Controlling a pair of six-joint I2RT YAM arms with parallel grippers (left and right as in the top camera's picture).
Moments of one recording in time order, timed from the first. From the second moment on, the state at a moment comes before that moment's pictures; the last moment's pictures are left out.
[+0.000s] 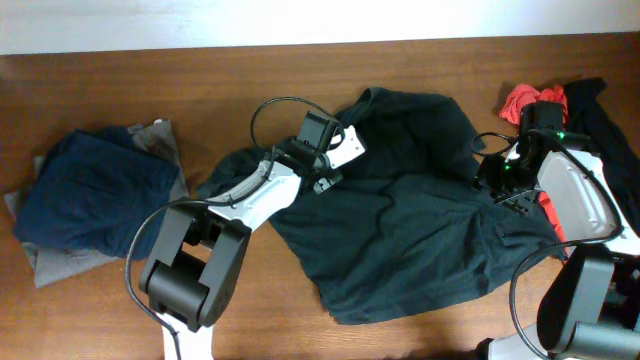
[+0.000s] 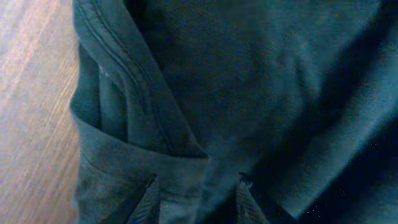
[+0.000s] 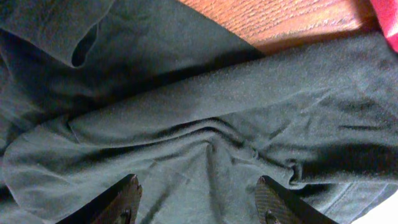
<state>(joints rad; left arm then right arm) -0.53 2.04 1.32 -0.22 0.02 0.56 -0.22 1.70 1.22 -0.94 -0.07 0.34</state>
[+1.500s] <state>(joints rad) -0.49 2.05 1.50 -0.51 0.02 0.44 -0.22 1.70 1.22 -0.94 -0.07 0.31</state>
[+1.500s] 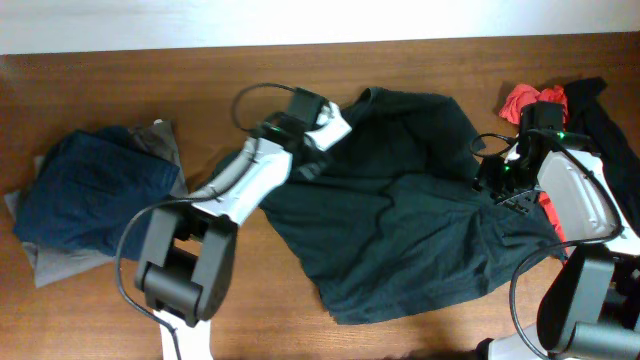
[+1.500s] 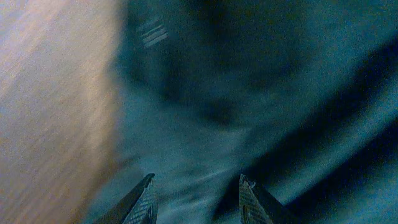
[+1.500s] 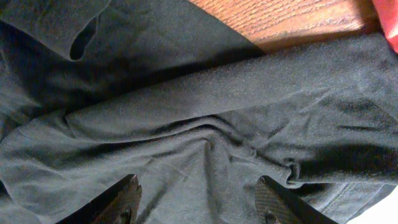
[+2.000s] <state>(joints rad) -0.59 2.07 1.50 -0.51 -0.02 0.43 -0.22 1.70 1.22 -0.94 -0.07 0.31</state>
